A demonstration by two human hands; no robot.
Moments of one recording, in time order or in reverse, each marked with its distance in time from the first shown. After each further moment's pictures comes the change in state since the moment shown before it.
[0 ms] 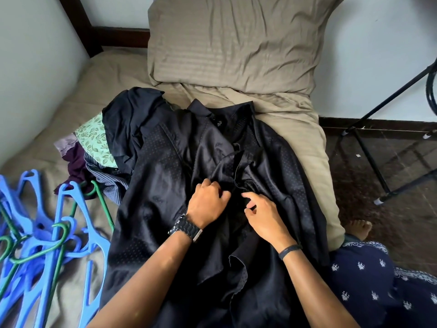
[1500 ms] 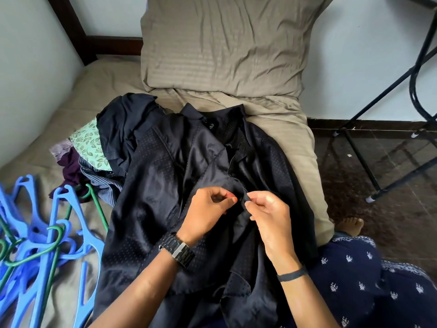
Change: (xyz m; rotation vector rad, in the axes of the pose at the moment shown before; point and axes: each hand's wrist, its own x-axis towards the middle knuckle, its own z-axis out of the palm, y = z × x) left_hand -0.048 0.029 -0.022 -0.802 -0.044 0.001; right_hand -0.051 -0.035 -0.024 0.778 0.342 0.100
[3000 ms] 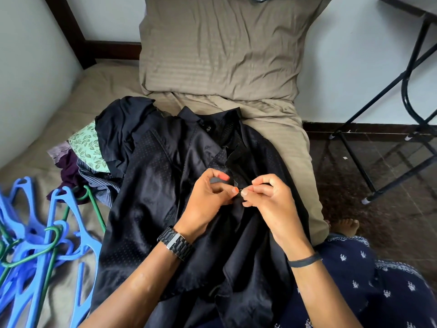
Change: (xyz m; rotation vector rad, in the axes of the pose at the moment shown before) left_hand -0.005 0.029 0.004 -0.421 -0.067 0.106; right_hand 0.004 -0.046 -0.013 0.023 -0.125 -0.001
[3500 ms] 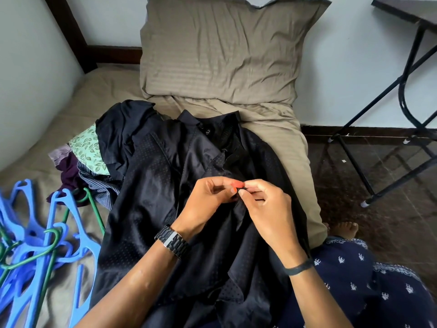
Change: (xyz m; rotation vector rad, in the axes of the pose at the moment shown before) left_hand 0.002 0.003 -0.002 0.043 -0.133 0.081; right_hand -0.002 0.007 0.003 -0.393 0.071 -0.254
